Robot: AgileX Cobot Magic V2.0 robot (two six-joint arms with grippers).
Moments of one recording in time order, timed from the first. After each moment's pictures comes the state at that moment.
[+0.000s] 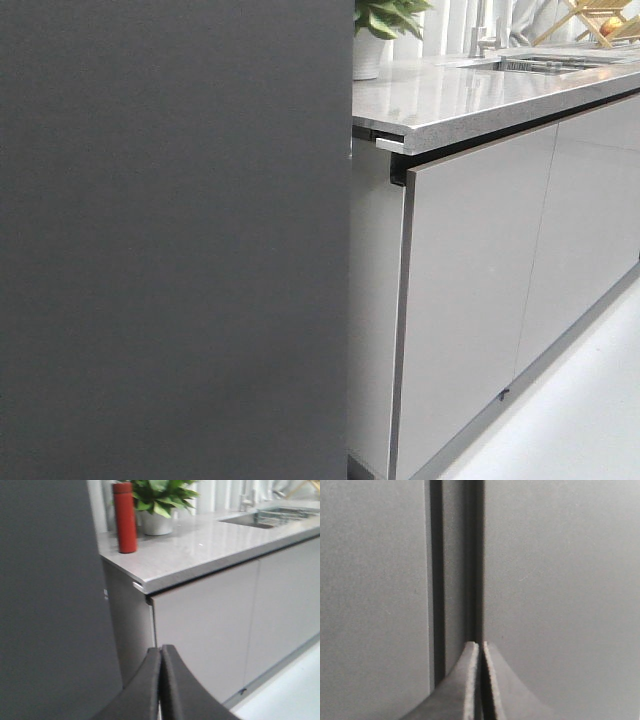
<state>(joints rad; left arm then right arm) 0.03 -0.01 0.00 -0.03 -0.13 -0.02 0.05 0.14 -0.27 0.16 0.25 -0.11</state>
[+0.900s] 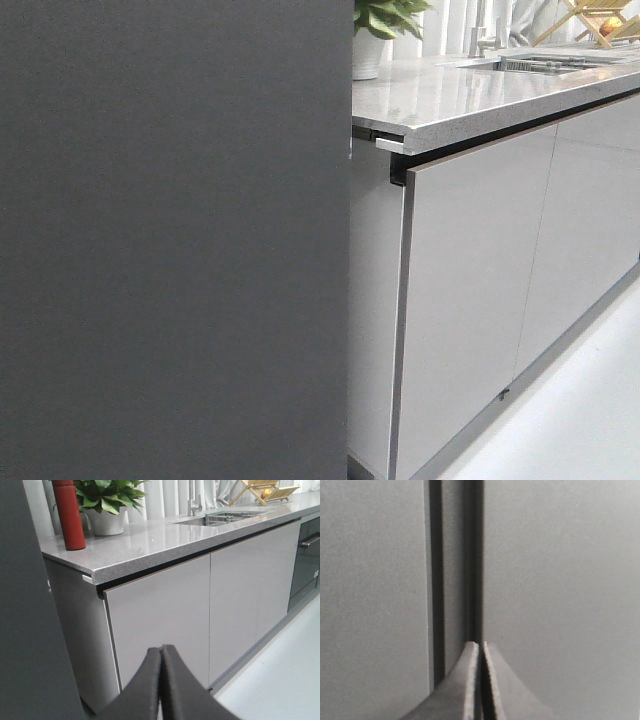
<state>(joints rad) 0.03 -0.01 0.00 -0.03 -0.13 -0.02 -0.08 -0.01 0.02 0.15 0.07 -0.11</state>
